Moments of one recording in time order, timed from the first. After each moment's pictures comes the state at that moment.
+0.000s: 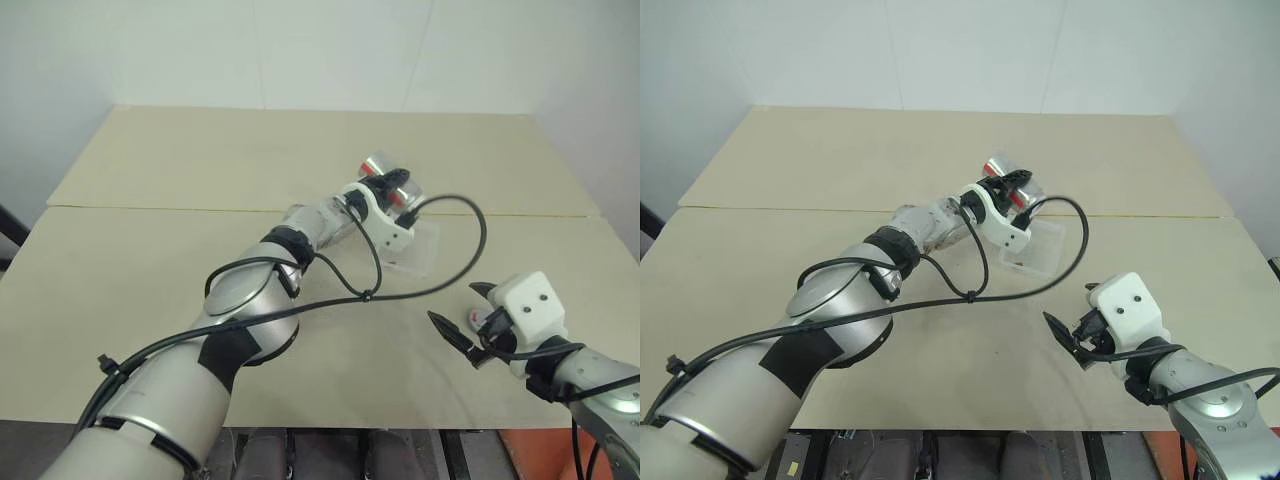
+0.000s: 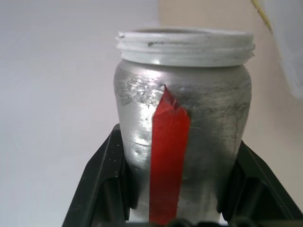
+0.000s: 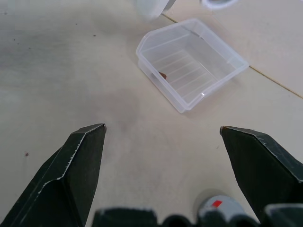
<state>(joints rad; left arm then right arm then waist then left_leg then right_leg) -1.45 0.01 -0.74 1.42 0.92 -0.37 0.21 0.17 -0.69 -0.33 -0.96 0.44 0.92 0.41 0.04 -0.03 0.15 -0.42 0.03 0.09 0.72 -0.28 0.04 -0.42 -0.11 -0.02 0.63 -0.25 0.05</state>
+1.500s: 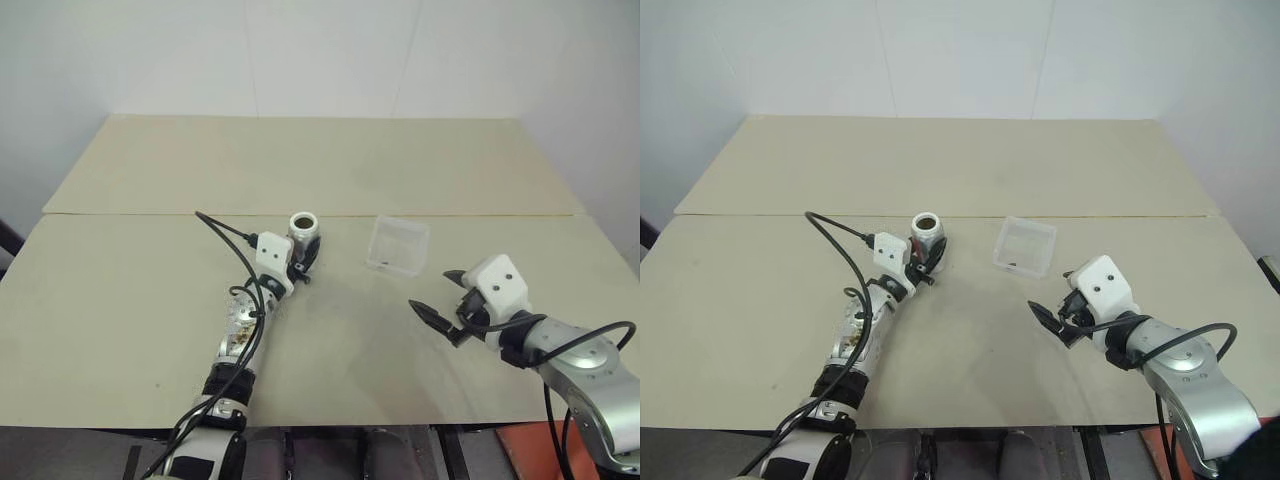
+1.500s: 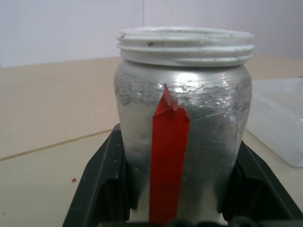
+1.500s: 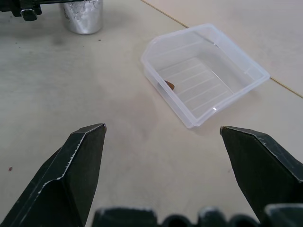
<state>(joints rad) -0.48 0.05 0.00 0.48 -0.05 -0.26 -0.39 0.00 -0.71 -0.15 -0.69 0.36 0.77 0.50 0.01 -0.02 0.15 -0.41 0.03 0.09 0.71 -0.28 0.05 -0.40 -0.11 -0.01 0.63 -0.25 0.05</state>
